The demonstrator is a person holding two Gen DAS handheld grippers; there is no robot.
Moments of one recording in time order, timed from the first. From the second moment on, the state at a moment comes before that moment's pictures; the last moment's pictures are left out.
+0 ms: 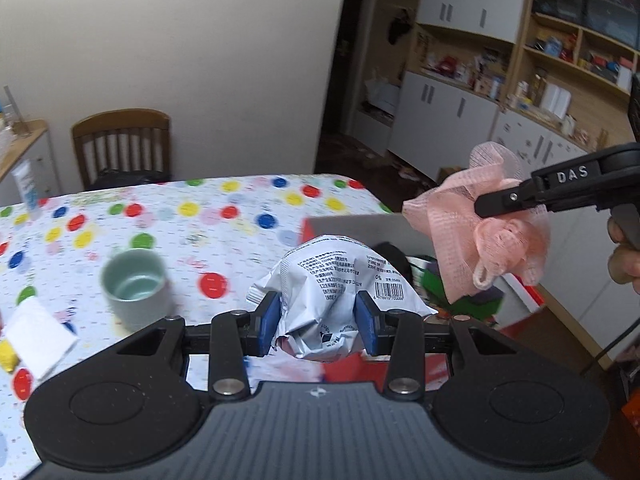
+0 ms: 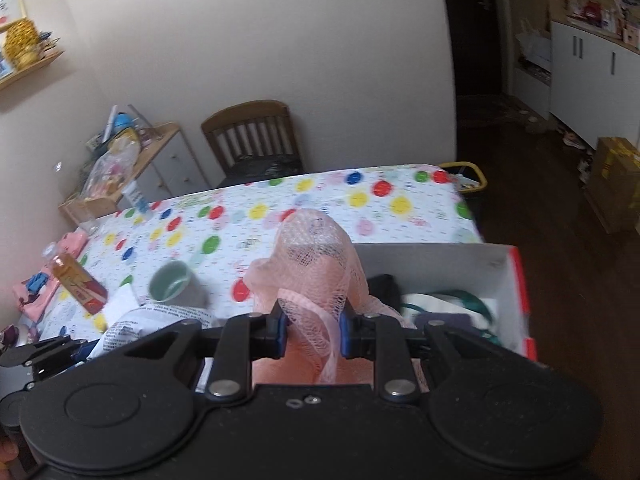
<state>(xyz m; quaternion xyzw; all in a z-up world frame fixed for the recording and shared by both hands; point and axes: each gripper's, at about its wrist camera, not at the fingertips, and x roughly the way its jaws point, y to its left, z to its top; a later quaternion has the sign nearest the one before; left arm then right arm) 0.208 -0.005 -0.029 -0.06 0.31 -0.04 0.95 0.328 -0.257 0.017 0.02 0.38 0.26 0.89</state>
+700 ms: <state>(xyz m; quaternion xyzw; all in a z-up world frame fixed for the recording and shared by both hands) 0.268 -0.119 -0.058 0.01 0.35 -0.09 0.93 0.391 -0.330 -0.028 0.02 0.41 0.20 0.89</state>
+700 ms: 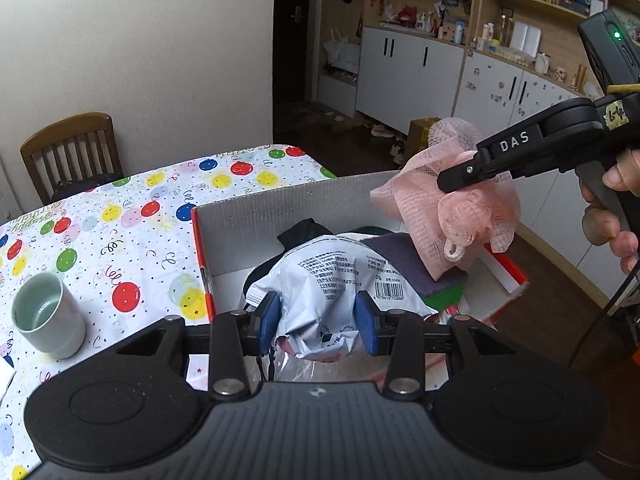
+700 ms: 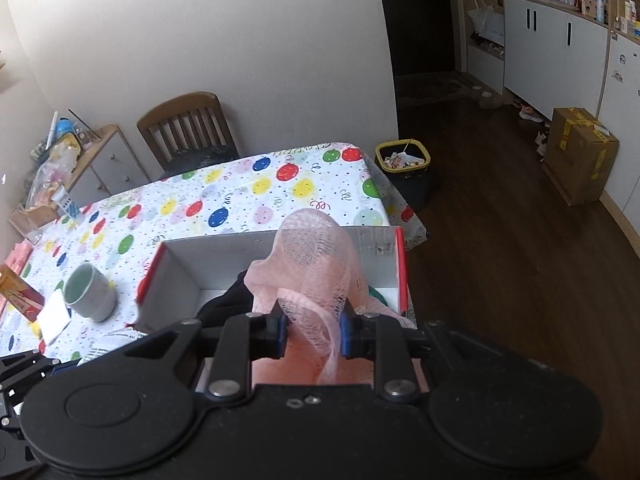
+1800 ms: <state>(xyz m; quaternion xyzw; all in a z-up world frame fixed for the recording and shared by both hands) 0.314 -0.120 -0.096 -0.02 0.44 -0.07 0.90 0.433 -0.294 -0.065 -0.05 0.45 0.22 0.87</state>
